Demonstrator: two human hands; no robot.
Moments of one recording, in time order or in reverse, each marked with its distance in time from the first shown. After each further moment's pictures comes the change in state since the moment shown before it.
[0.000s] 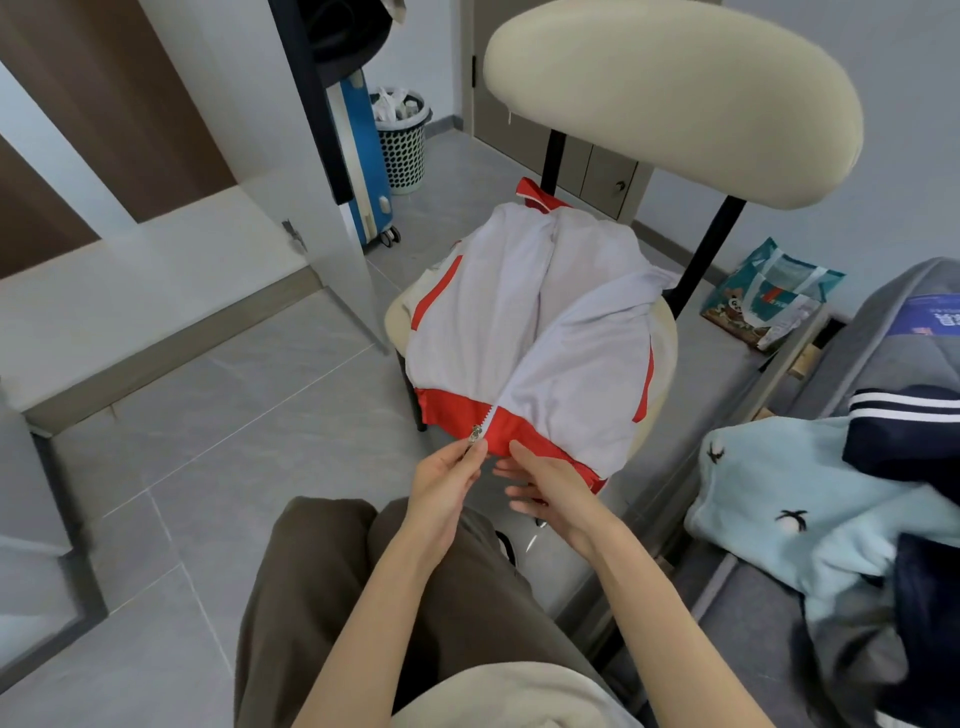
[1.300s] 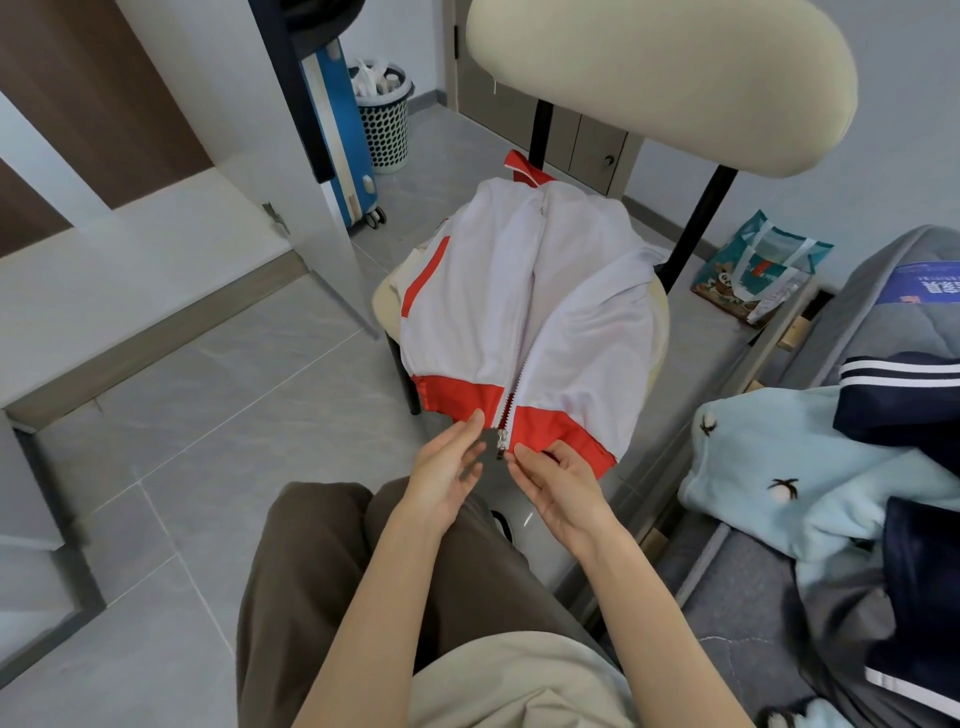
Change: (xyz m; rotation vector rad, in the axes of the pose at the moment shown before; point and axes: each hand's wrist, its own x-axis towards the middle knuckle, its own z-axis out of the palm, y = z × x) left_hand 0.007 0.005 0.007 -0.161 0.020 -0.266; right_hand -0.021 0.018 0.001 0.545 0.053 -0.133
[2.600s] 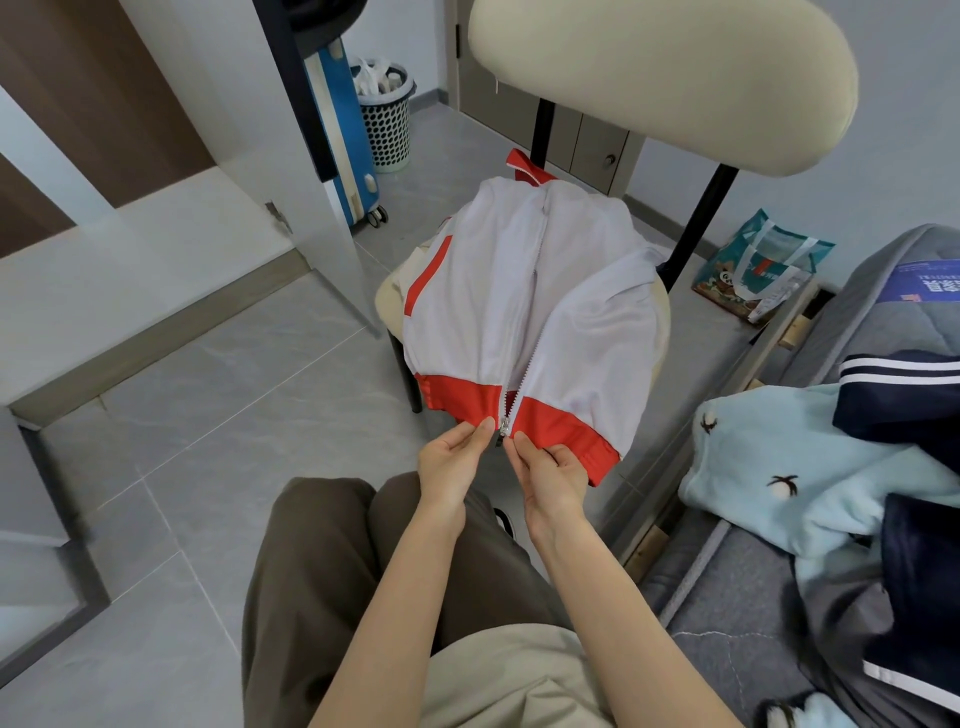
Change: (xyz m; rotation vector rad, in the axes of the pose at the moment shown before) left_hand -0.008 -0.013 0.009 0.234 0.139 0.315; right_hand 0.003 0.015 0.030 0.121 0.370 -0.063
